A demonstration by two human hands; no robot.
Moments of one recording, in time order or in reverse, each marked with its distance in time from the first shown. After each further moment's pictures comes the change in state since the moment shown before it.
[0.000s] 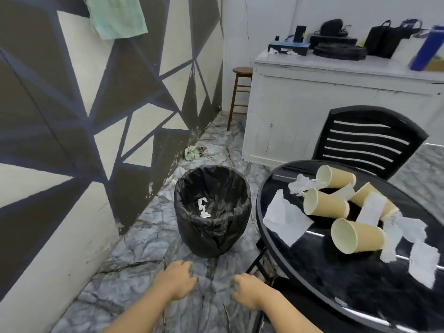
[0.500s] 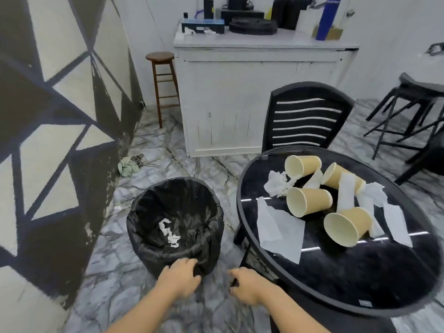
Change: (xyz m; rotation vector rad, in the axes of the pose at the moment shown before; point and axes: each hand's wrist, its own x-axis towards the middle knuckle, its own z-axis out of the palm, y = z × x) left_hand 0.156 0.019 -0.104 0.278 -0.072 0.367; right_hand 0.071 -0.022 -0.079 0.362 0.196 0.209
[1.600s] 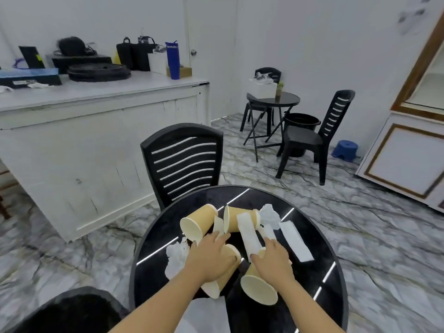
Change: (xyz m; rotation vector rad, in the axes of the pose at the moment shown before) left_hand 0.136 0.318 -0.142 0.175 0.145 0.744; right_hand -0.047 0.195 -0.184 0.550 0.996 0.613
